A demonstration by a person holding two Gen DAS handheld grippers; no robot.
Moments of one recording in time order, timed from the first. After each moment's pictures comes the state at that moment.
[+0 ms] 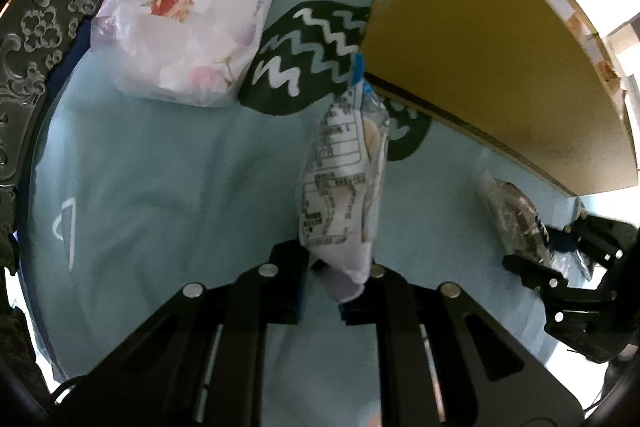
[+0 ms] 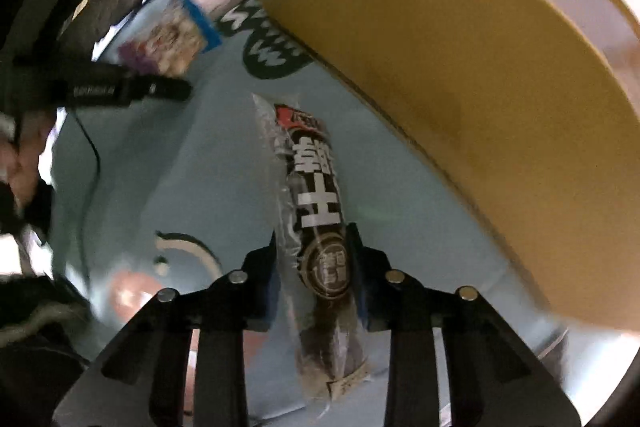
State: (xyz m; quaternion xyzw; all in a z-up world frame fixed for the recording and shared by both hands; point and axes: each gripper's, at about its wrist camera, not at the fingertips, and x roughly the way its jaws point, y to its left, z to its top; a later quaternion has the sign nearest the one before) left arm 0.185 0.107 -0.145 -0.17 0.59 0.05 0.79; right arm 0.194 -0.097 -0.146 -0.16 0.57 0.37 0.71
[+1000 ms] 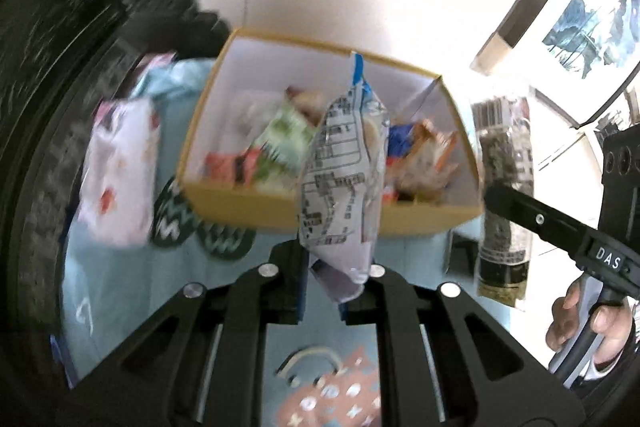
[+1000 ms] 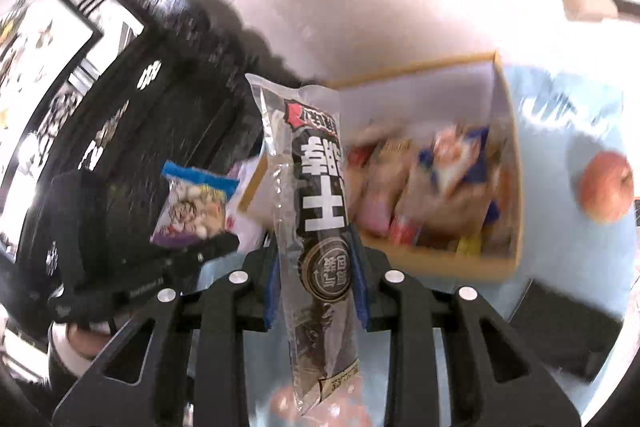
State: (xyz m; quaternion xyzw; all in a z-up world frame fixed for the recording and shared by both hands) left arm 0.203 0.016 0.021 -0.12 0.47 -0.06 0.87; right arm 0.205 -0.209 0.009 0.18 0.43 0.29 0.83
